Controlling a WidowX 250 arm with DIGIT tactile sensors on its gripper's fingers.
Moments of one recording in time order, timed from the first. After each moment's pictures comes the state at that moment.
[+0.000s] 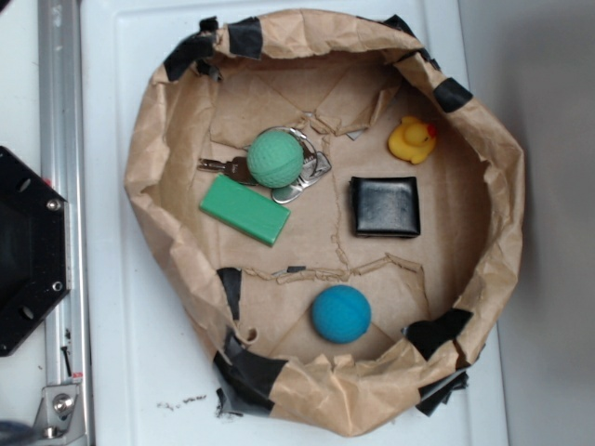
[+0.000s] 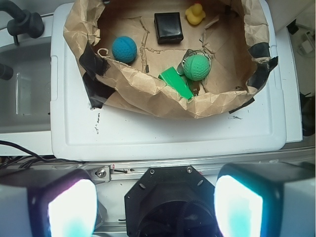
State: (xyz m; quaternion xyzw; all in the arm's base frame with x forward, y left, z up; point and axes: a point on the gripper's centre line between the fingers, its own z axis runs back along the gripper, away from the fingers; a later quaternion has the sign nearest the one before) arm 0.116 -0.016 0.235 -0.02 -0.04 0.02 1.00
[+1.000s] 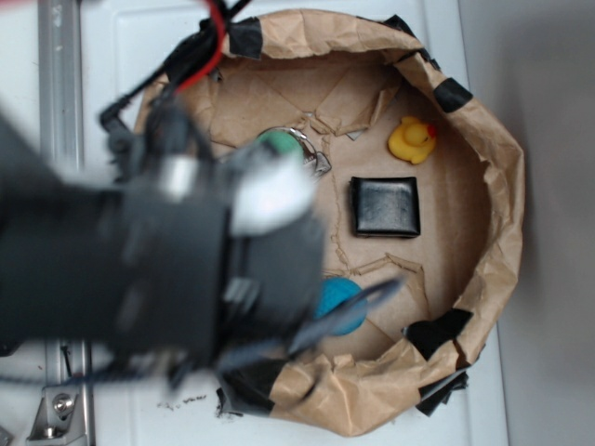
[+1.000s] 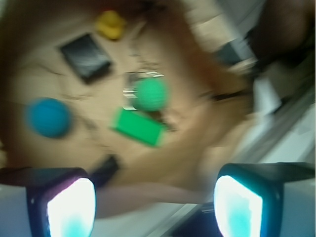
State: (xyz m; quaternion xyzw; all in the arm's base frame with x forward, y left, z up) arm 0.218 0.000 0.168 0.04 -0.01 0.37 0.93
